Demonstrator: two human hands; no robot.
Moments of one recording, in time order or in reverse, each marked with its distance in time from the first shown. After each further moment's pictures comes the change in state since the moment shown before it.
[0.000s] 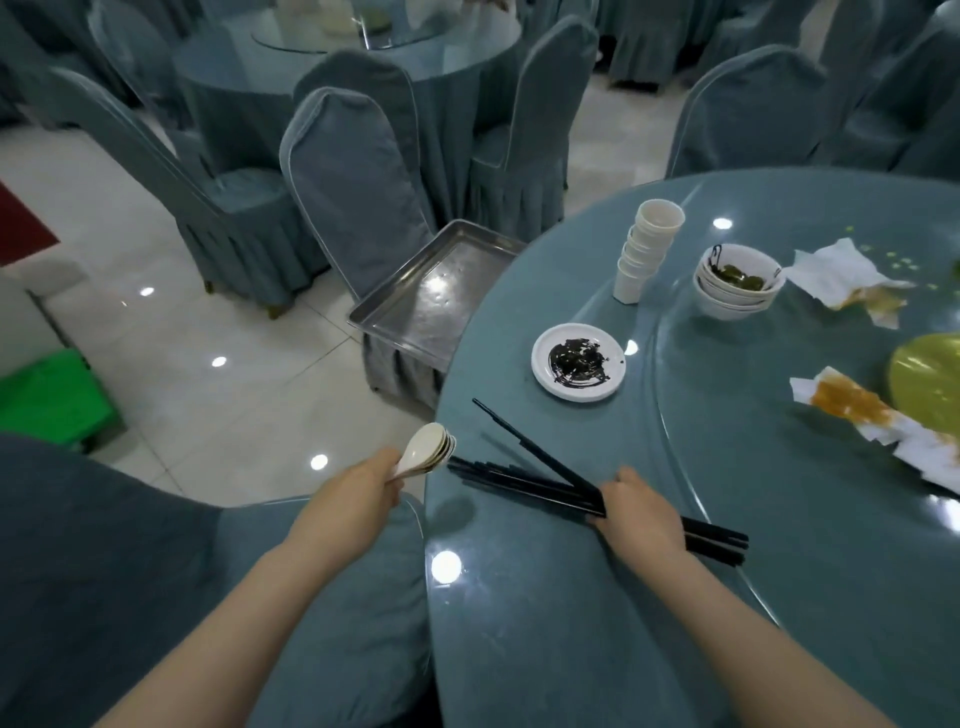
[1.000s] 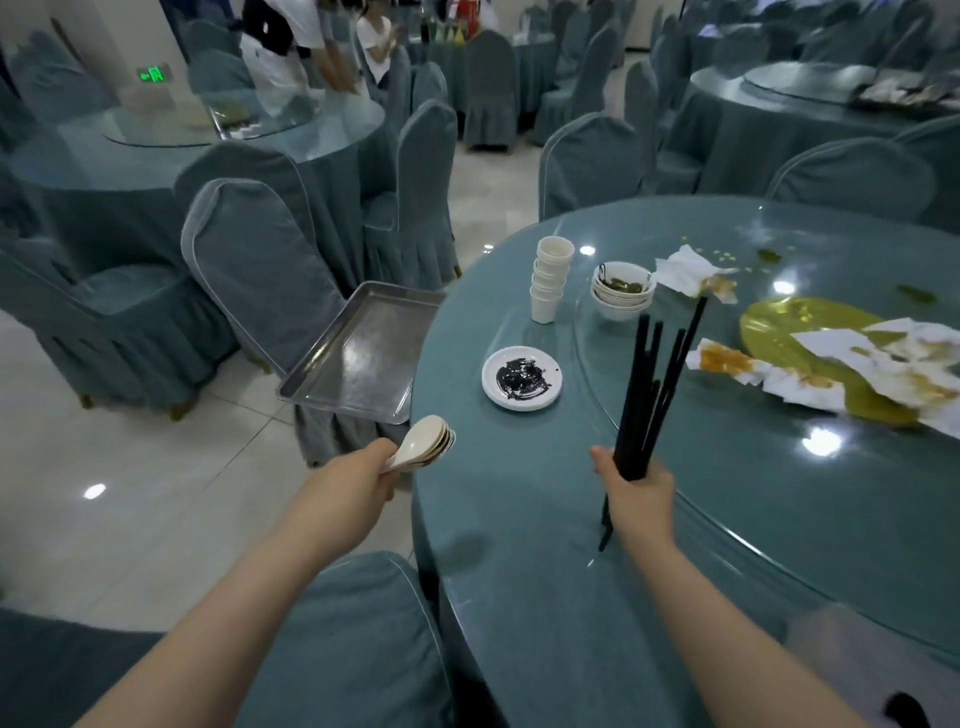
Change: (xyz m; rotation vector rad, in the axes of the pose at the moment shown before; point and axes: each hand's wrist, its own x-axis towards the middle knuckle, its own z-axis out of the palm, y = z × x) left_hand 0.001 0.007 -0.074 0.105 0.005 0.345; right_hand -0.065 -0.054 -0.037 1.336 0.788 0.481
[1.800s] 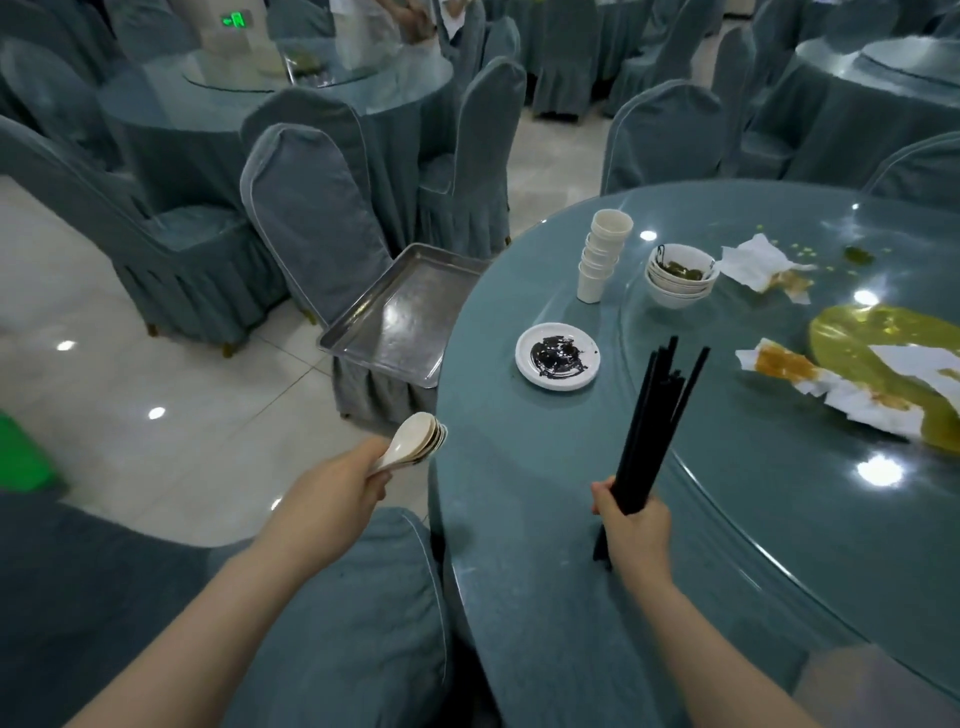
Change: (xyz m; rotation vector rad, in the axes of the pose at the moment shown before) left_hand -0.040 -0.014 0.027 -0.074 0.085 -0.096; right_hand -0.017 0.052 -0.005 -0.181 -0.140 0.042
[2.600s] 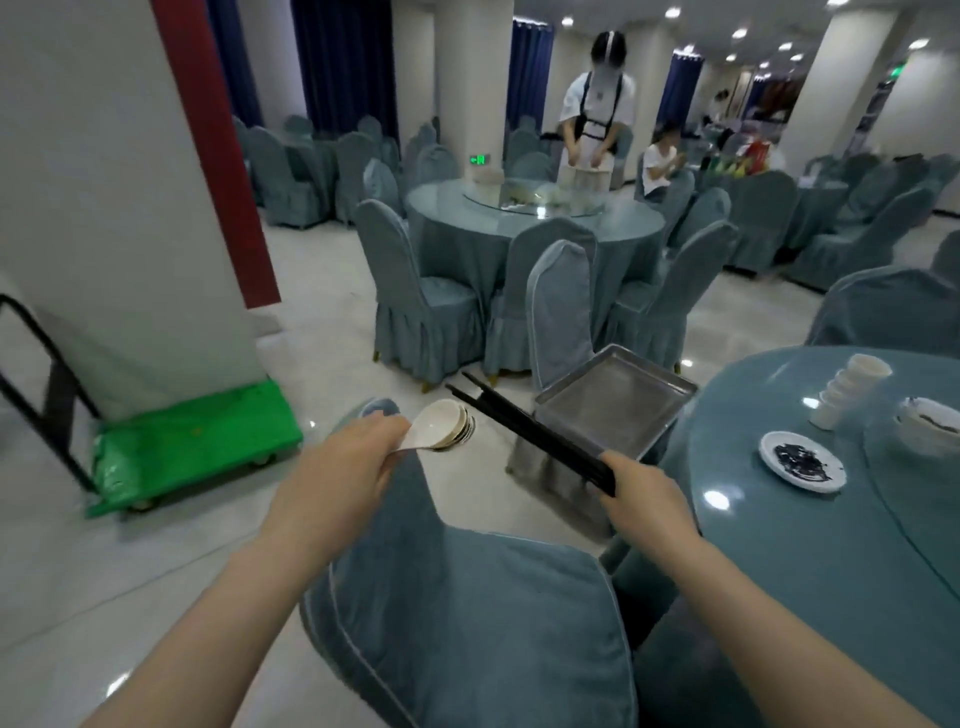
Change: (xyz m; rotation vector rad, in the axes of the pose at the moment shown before) left_hand -0.294 -0.193 -0.191 0.141 0.511 -0.082; right_hand -0.283 -0.176 0.169 -0.934 -0.563 -0.840
